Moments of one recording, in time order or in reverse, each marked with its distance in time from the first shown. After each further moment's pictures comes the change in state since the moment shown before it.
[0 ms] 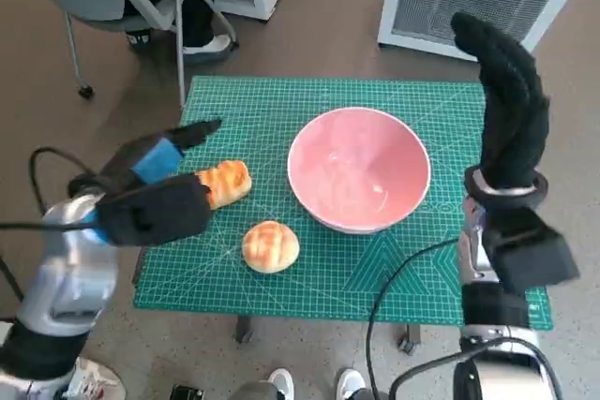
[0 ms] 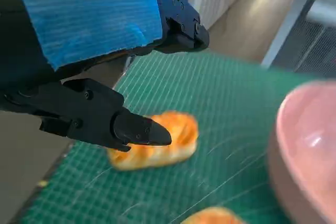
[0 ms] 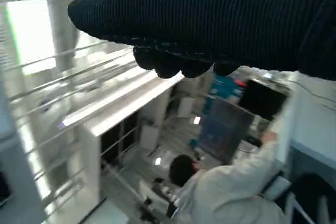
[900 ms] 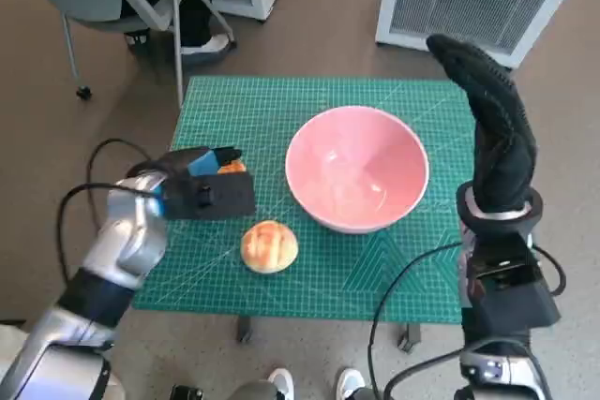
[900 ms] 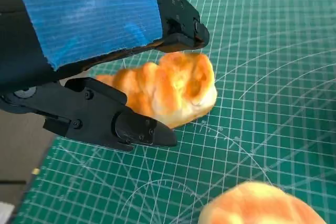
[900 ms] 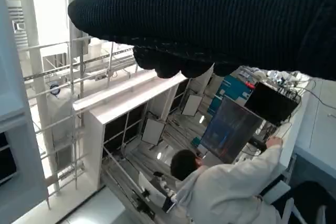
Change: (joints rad) left arm -0.197 -0.152 -0.177 0.588 0.092 -0.170 0.033; right arm 0.107 0.016 0.063 -0.206 -0.042 0.092 -0.051
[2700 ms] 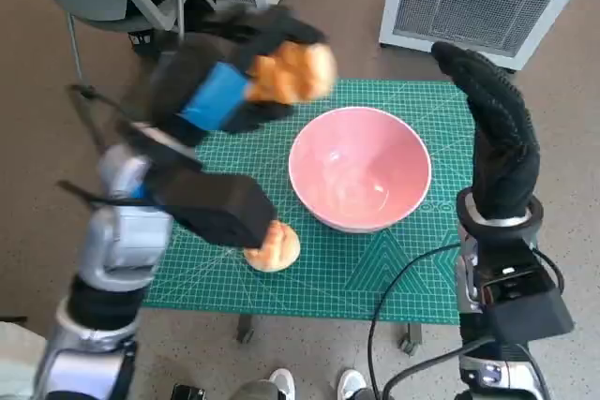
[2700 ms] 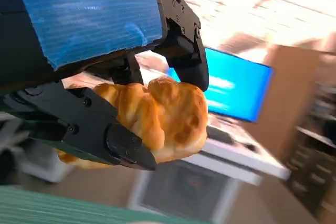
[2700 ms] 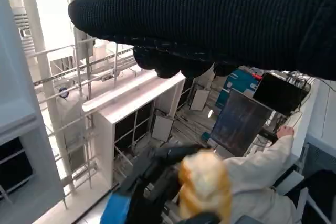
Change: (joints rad) left arm -0.073 -0.159 0.201 -0.500 -0.088 -0.322 0.321; right arm 0.015 0.003 0.008 -0.016 0.090 -0.001 0.041
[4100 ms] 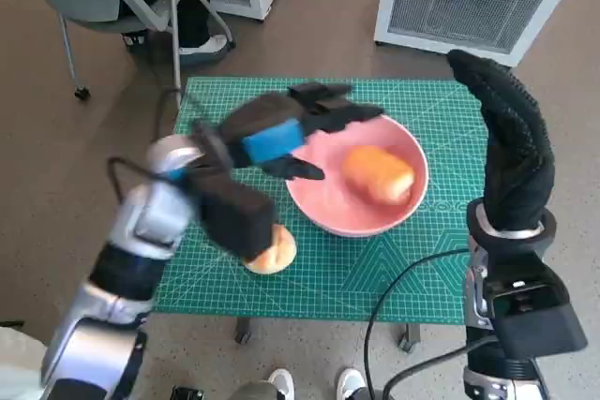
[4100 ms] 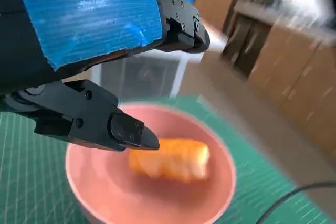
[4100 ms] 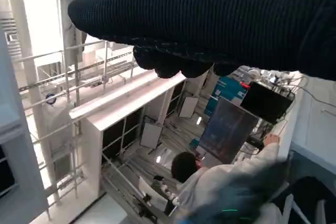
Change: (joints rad) left arm 0.039 0.076 0.023 0.245 -0.229 -0.388 -0.315; right arm 0.080 0.001 -0.025 -0.130 -0.026 0.089 -0.009
